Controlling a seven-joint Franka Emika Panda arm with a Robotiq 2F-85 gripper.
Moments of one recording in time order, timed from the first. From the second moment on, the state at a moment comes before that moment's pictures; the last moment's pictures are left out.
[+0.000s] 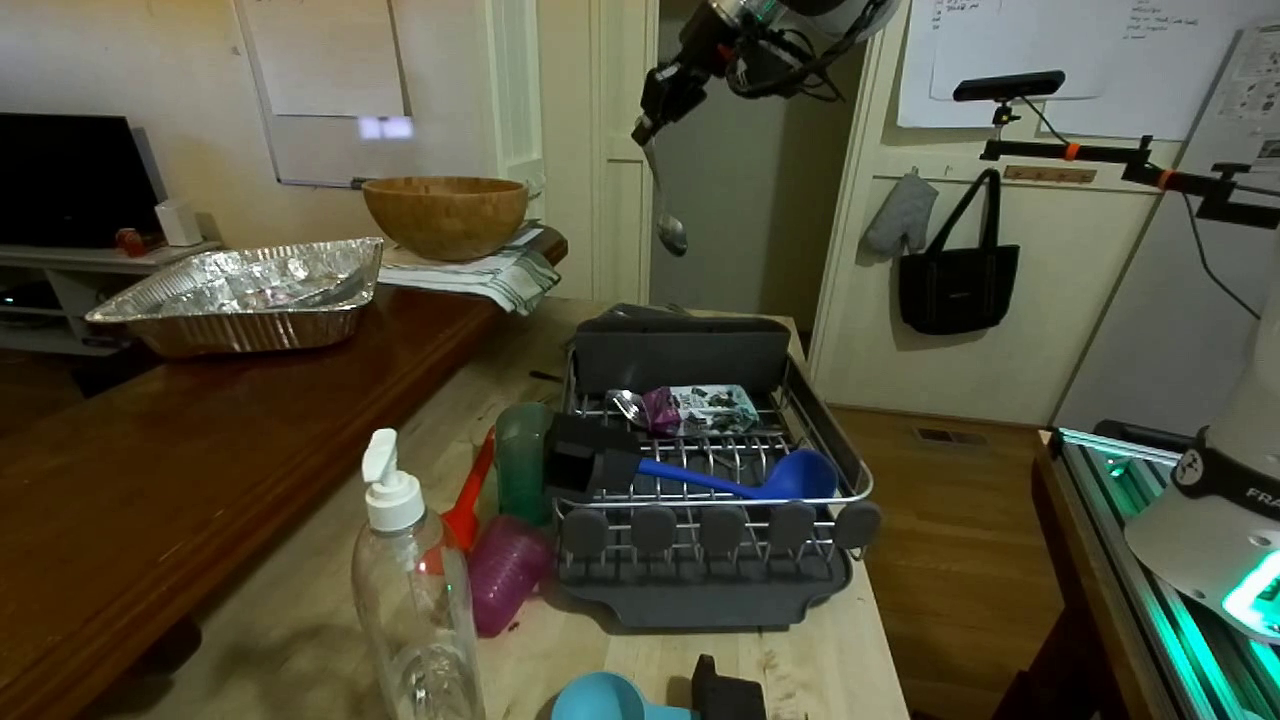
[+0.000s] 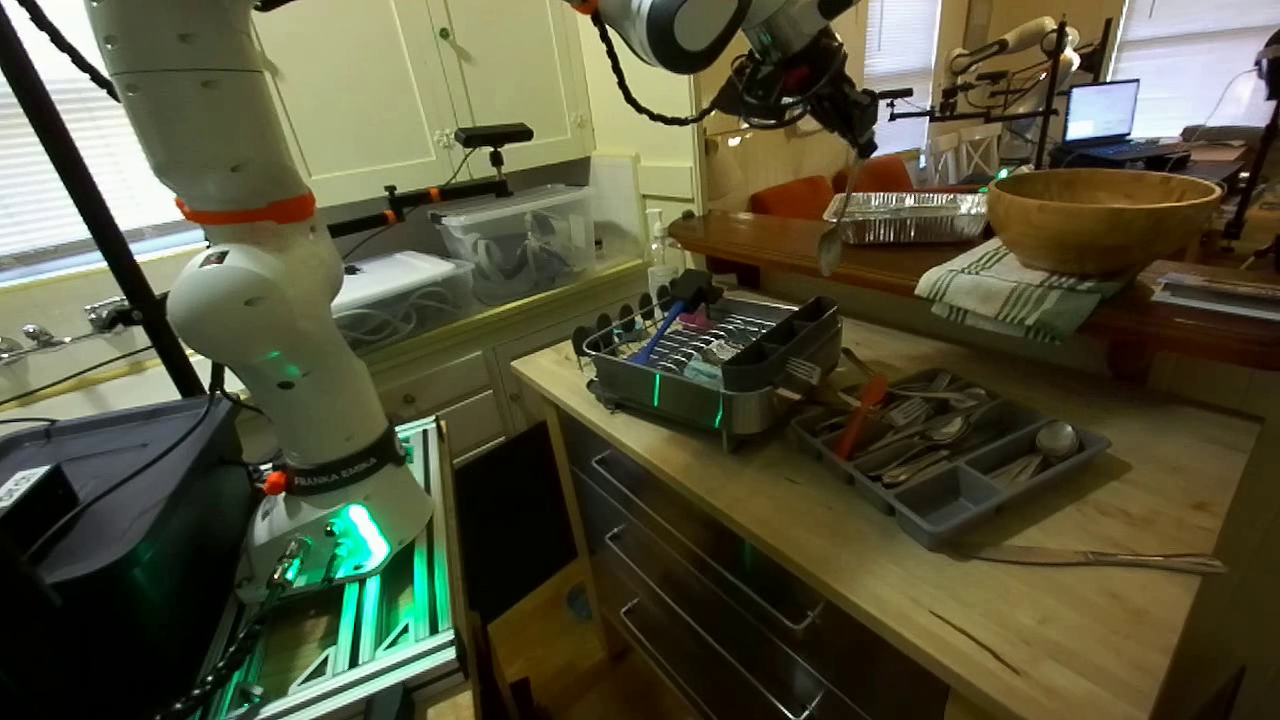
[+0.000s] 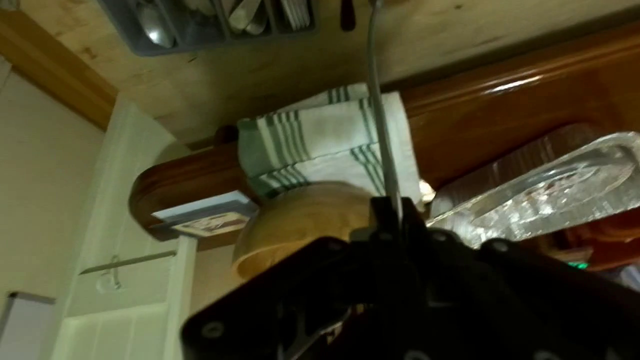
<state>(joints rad) -0.07 0.03 -0.05 -2.03 0.15 2.76 -0.14</state>
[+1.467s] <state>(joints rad) -0.04 0.36 -0.32 -1.81 -0.26 2.81 0.41</state>
